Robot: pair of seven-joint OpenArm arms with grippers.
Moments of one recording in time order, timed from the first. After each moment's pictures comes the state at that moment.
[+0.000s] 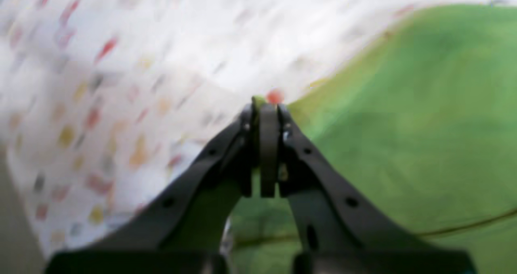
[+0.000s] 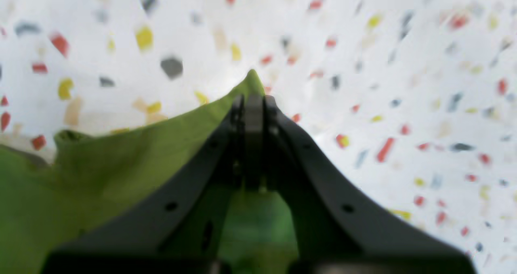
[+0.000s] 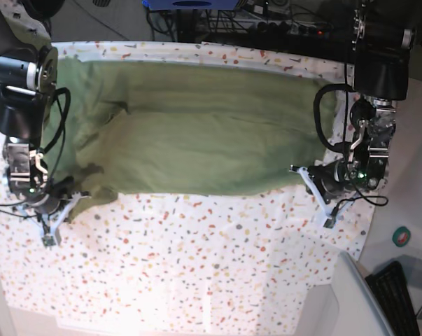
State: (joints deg) left arm -10.9 -21.6 5.8 69.9 -16.3 -16.2 47.2; right arm 23.5 10.3 14.1 39.6 -16.4 21.4 -15.0
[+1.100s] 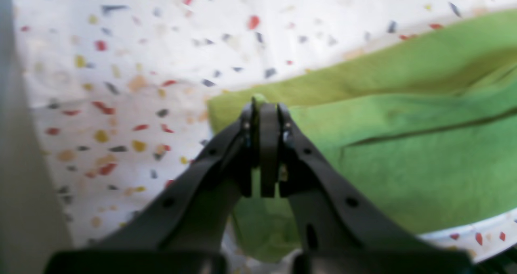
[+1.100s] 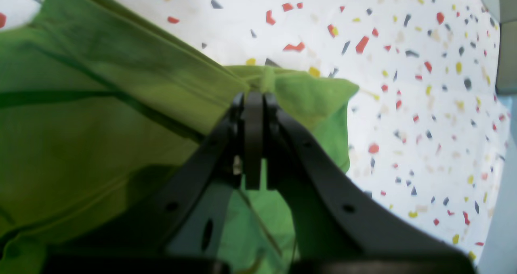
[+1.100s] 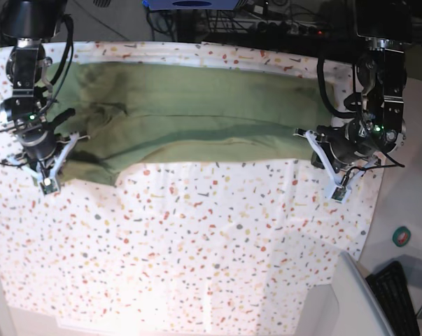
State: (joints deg) left arm 5.9 -21.1 -3.1 95.4 -17.2 -16.6 57.2; right arm -5.4 6.9 14.1 80.9 -16.2 21.5 -26.1
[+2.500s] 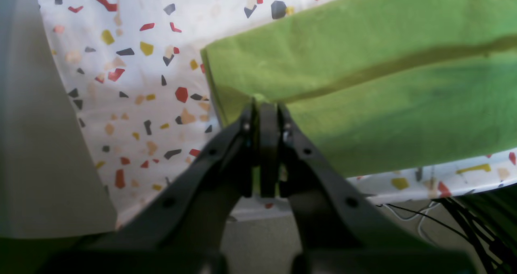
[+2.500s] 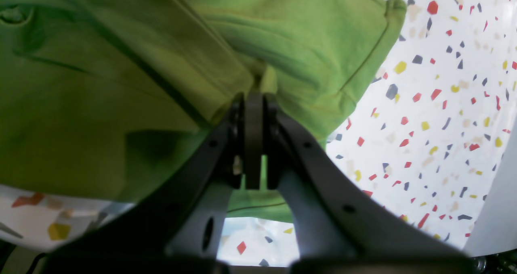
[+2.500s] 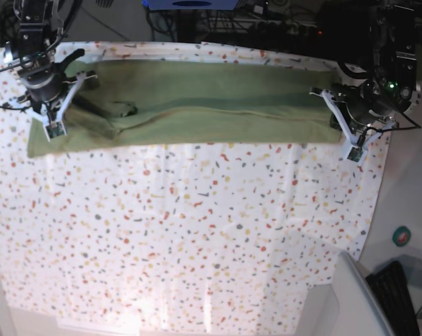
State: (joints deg) left arm 19.5 -23.3 -8.7 105.9 -16.6 -16.6 60.0; right arm -23.8 2.7 14.1 99.2 -16.0 21.5 -37.1
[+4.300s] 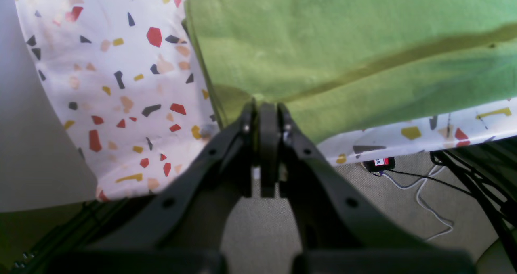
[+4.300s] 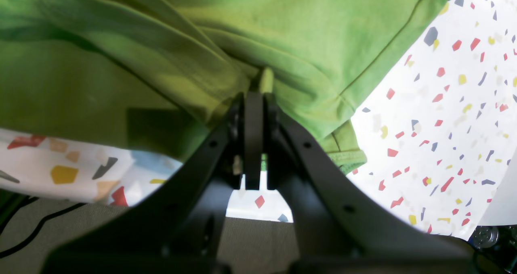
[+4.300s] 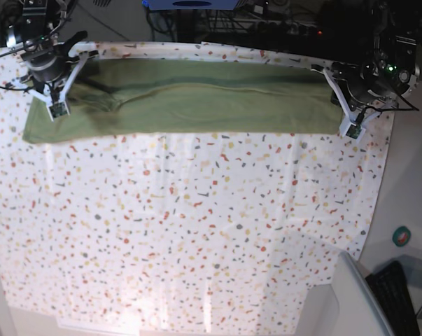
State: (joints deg) left arm 25.2 -24.6 -8.7 105.9 -16.6 -16.6 60.0; right arm -28.4 1.8 14.1 100.5 -16.0 21.5 -40.0
